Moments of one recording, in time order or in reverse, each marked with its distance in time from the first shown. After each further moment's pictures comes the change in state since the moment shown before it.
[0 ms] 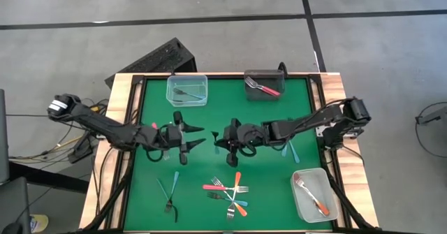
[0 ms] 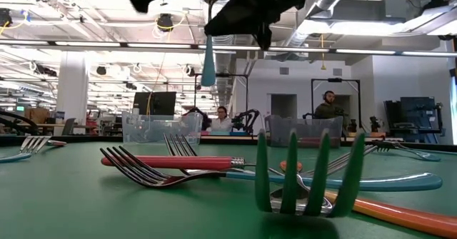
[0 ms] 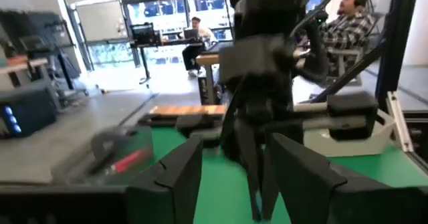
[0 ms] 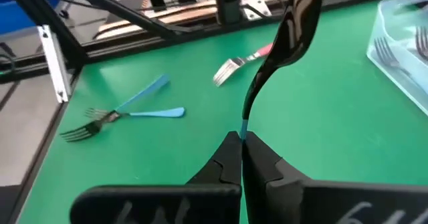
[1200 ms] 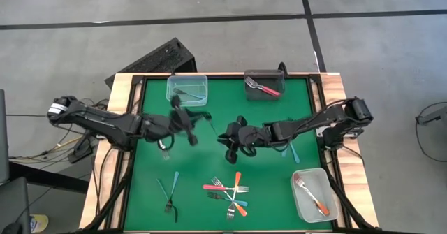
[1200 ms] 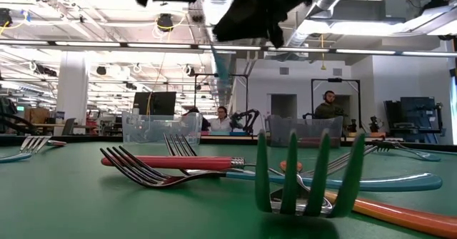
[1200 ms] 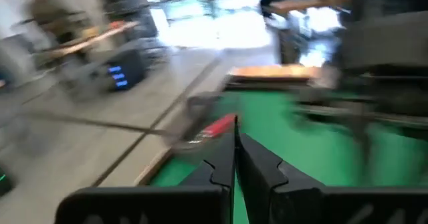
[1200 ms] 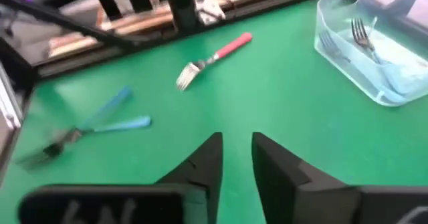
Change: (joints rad) left arm 0.144 0.018 0.250 -0.454 -0.206 -0.008; right arm 0.039 -0.022 0.000 -0.064 0.185 0.093
